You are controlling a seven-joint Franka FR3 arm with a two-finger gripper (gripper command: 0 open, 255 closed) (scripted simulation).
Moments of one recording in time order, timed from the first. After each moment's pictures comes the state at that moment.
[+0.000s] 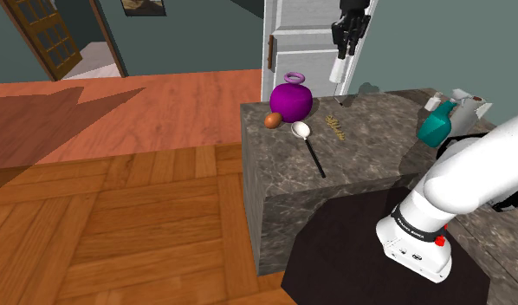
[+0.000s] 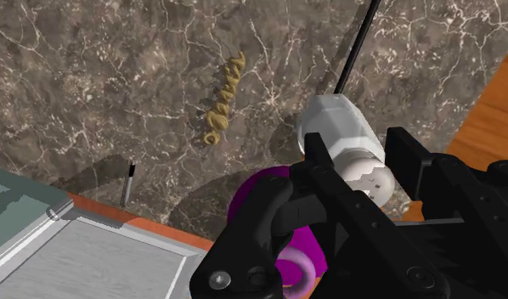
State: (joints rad) arm -0.08 -0.34 -0.05 -1.84 -0.08 1.40 0.03
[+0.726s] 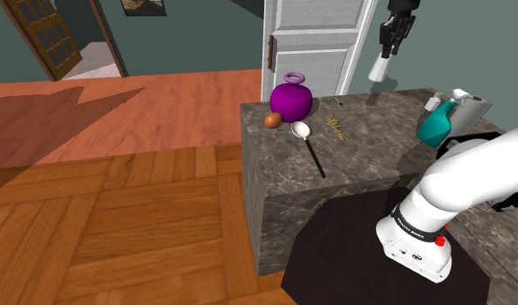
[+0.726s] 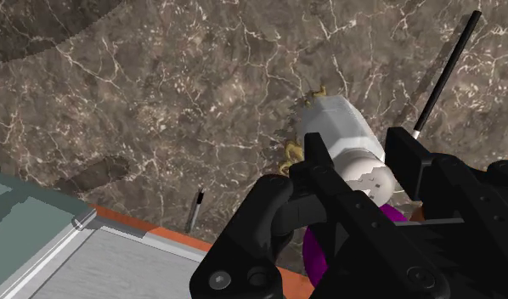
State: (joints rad) arm -0.17 -0.49 -0.23 -1.97 -0.20 1.40 -0.22
